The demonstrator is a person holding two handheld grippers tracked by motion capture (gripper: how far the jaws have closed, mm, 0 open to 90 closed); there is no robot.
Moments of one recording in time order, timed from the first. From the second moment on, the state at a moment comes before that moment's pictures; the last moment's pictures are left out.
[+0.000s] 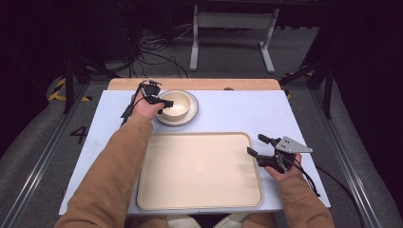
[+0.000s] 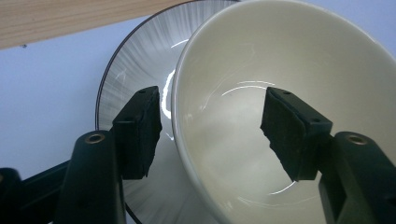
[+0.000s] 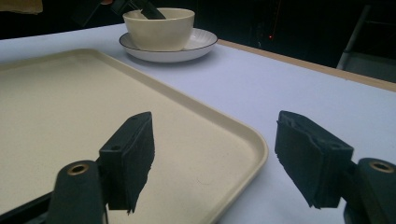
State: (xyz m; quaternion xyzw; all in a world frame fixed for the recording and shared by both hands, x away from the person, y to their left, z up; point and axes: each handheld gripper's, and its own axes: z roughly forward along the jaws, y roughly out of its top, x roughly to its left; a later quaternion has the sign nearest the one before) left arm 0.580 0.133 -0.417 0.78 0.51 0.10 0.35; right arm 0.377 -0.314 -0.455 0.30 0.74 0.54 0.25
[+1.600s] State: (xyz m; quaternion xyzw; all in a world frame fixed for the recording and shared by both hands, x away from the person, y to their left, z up) left arm 0.575 0.134 -0.395 0.74 0.56 0.08 0.35; right arm 0.378 -0.313 -0.455 0.29 0.75 0.54 0.25
